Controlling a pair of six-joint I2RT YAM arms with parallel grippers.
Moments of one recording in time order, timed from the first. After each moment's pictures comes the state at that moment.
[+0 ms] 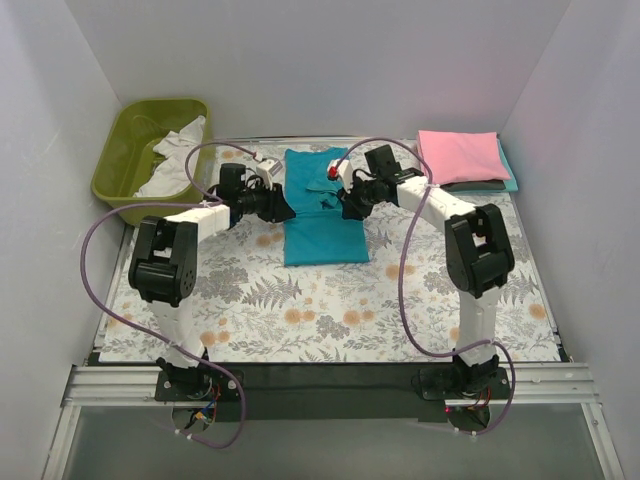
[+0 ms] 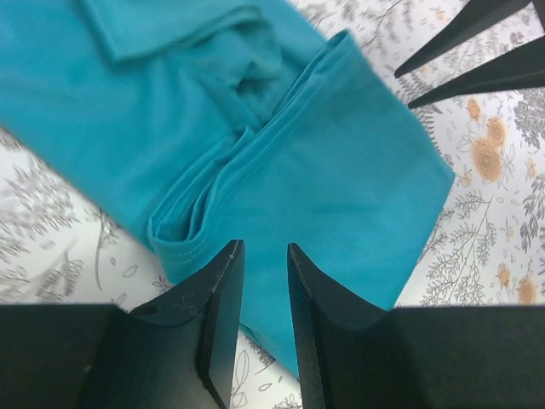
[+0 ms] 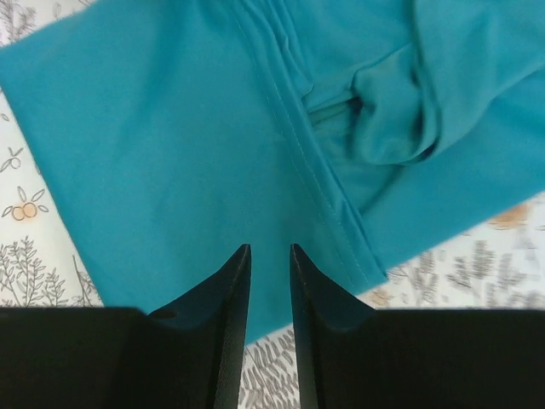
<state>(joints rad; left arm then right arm) -0.20 1.87 1.17 0.08 0.75 0.05 0.45 1.96 1.52 -0.44 -0.54 -0.63</state>
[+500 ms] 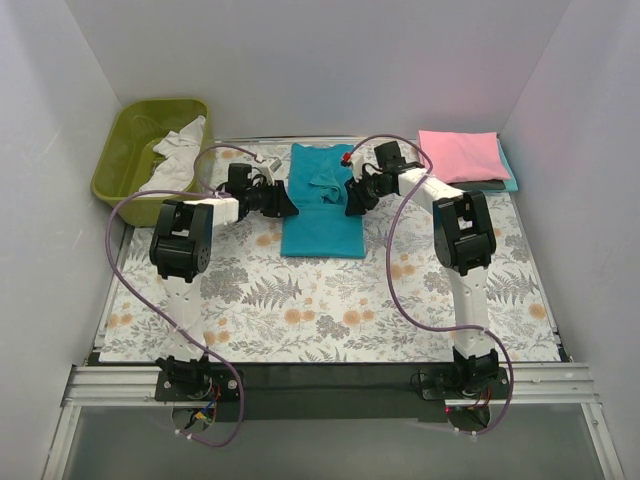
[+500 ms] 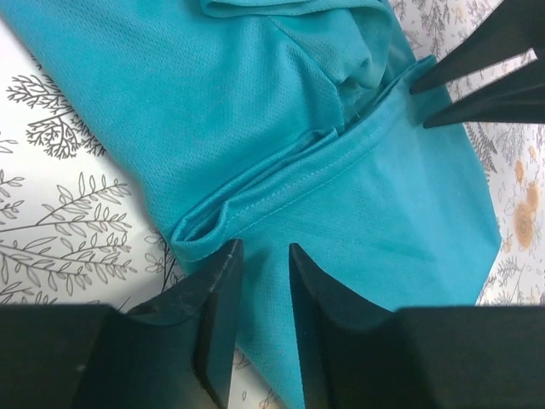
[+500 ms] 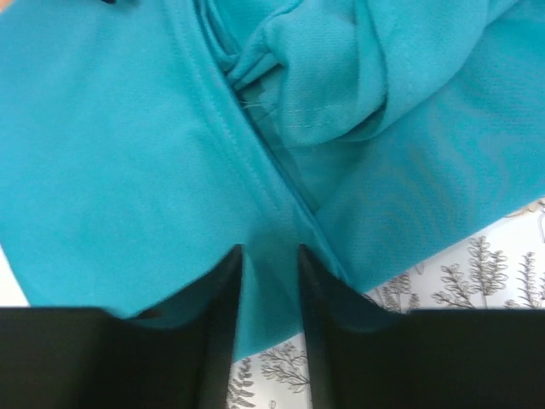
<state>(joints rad) -0.19 2.18 1.35 0.16 0.72 -0.17 0.35 2.28 1.76 -0.46 -0.66 -0.42</state>
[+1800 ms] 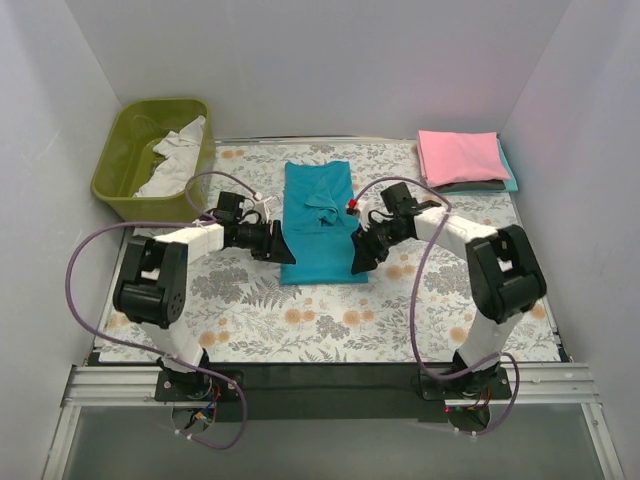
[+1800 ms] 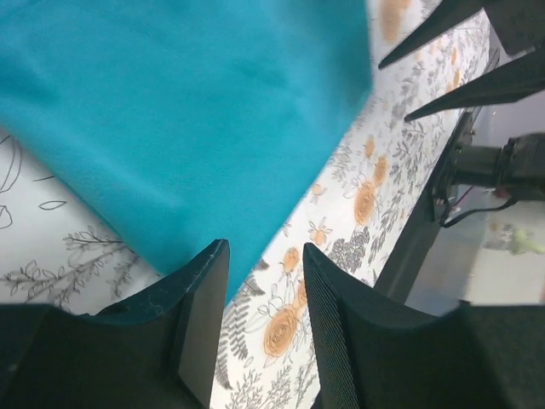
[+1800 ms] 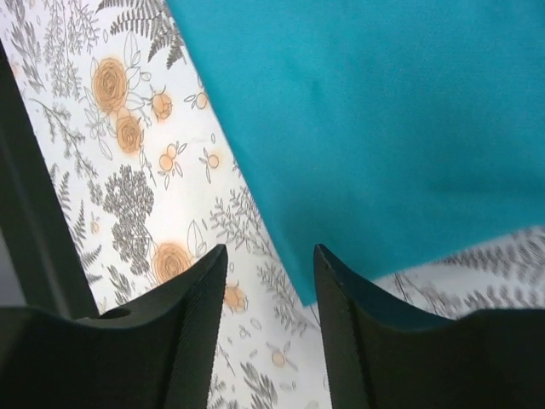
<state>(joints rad) -0.22 1.78 0.95 -0.23 0.89 -0.16 0.44 1.81 1.13 -0.50 -0.80 -0.35</state>
